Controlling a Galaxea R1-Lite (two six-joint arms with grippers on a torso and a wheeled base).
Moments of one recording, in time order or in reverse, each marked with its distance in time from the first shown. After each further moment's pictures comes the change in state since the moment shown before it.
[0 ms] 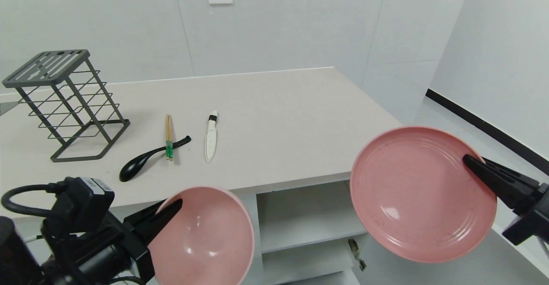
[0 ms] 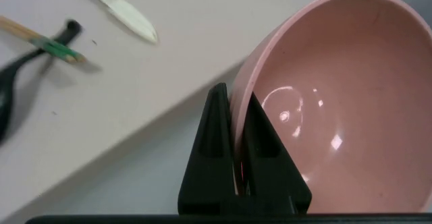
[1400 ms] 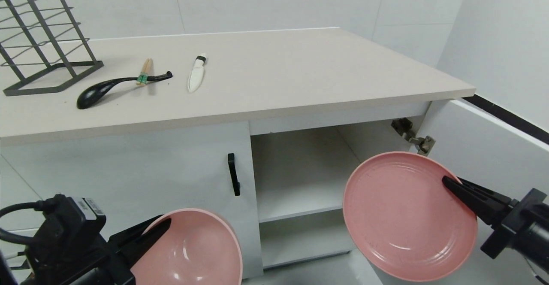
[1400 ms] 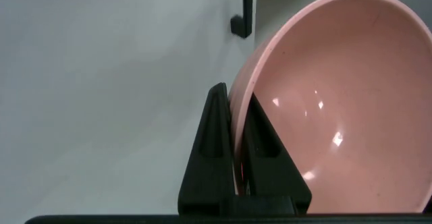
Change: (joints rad) left arm 0.002 -0.139 0.000 0.209 -0.001 0.089; right arm -0.001 0.103 0.057 -0.020 -0.002 -0.007
